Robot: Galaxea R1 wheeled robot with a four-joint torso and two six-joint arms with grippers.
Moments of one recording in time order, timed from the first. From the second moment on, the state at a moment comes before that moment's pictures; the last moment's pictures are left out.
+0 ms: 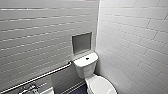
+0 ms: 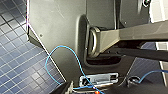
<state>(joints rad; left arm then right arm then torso) 1.45 2.95 -2.57 -0.49 0.10 0.42 -1.51 2.82 -2.37 1.10 0.16 -0.77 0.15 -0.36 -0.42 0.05</state>
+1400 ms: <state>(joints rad) 1.47 2.96 -2.59 -0.49 0.10 0.42 -1.53 2.88 -2.63 1.05 0.05 -0.67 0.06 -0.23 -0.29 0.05</state>
